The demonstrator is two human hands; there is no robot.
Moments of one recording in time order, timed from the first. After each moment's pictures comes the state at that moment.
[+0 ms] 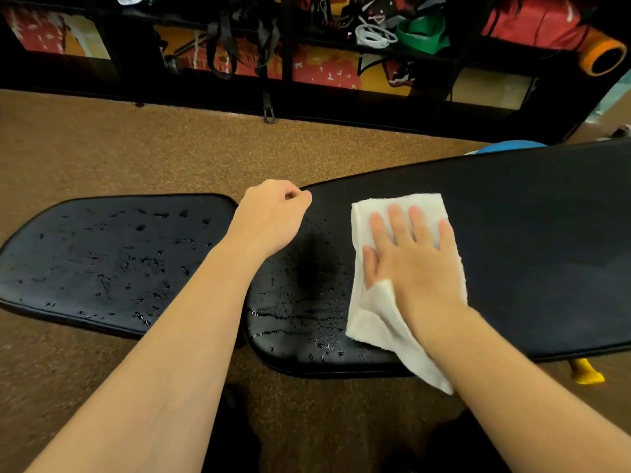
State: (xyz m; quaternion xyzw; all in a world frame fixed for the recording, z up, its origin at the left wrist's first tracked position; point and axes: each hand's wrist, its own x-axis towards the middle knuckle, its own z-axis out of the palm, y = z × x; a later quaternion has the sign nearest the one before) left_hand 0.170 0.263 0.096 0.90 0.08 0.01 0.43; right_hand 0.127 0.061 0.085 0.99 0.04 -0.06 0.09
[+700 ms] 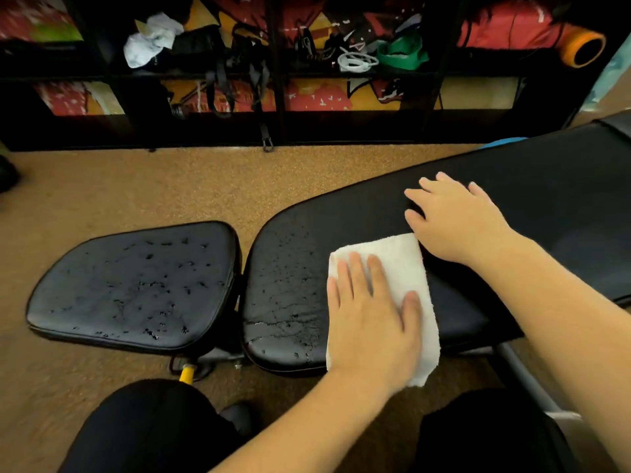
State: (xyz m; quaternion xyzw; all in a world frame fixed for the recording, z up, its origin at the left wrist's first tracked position) left_hand 0.050 0.102 0.067 0.97 -0.01 -0.03 0.24; right_hand 0.180 -0.033 0.138 1.00 0.07 -0.03 0.05
